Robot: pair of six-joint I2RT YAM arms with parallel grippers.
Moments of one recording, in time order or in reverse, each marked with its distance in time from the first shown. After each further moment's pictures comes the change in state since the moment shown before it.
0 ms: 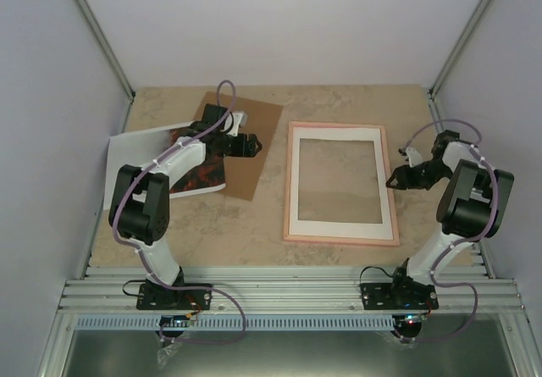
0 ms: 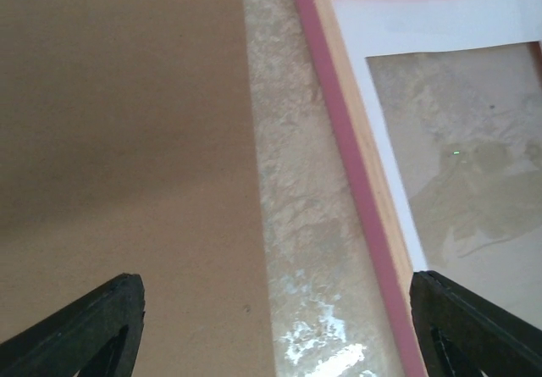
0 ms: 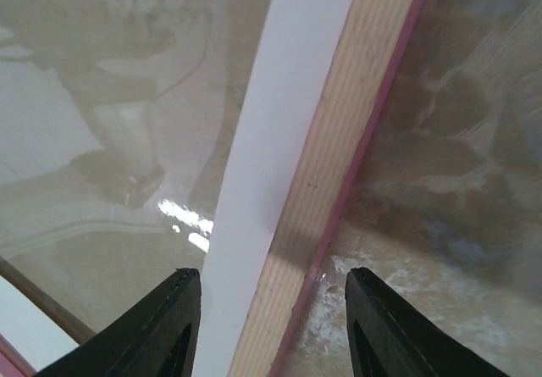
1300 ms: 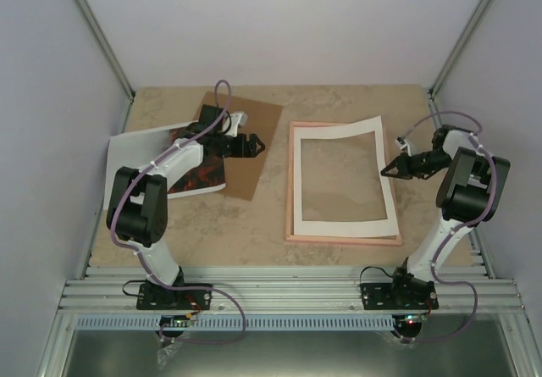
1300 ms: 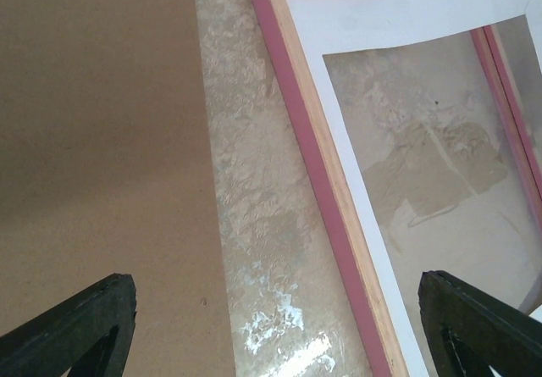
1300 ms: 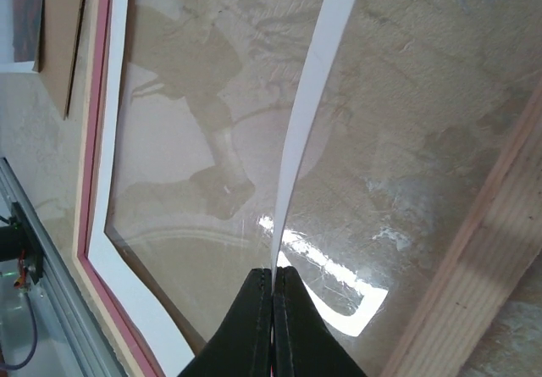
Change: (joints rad) left arm 0.011 -0.017 -0.015 0.016 0.092 -0.018; right arm 0.005 0.176 0.191 -0.207 -0.280 -0.060
